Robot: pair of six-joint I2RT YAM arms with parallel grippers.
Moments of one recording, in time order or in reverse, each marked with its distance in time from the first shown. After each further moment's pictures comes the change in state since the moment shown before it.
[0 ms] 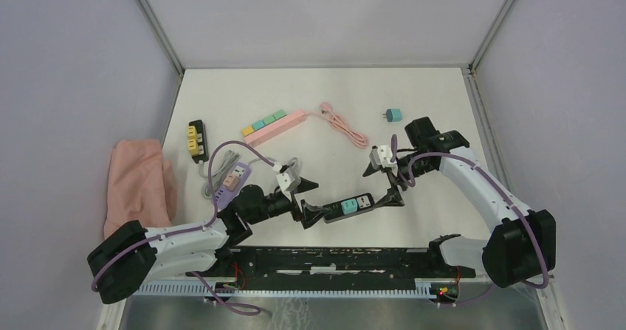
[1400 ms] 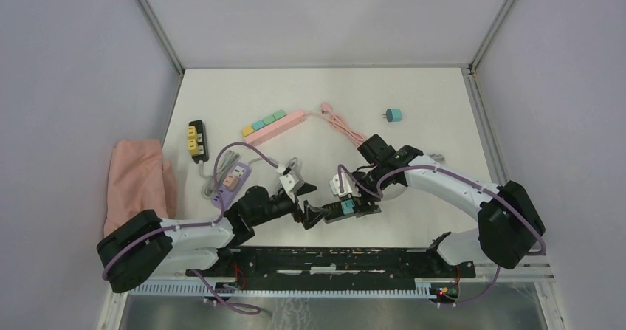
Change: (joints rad) left arm 0.000 0.122 -0.030 0.083 -0.044 0.005; right arm 0.391 0.131 -0.084 0.348 0.424 0.253
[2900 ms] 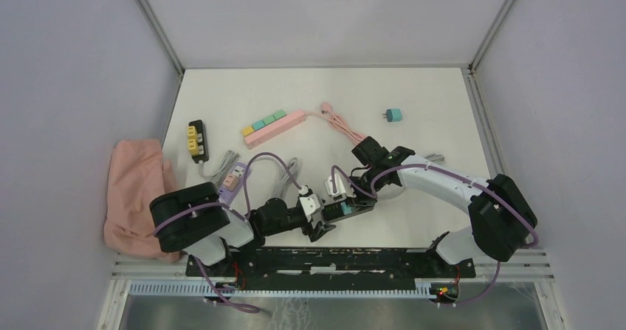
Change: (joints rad) left arm -0.159 0.424 -0.026 0.338 -0.086 0.226; right arm 0.038 0.063 0.003 0.045 0.063 0.069
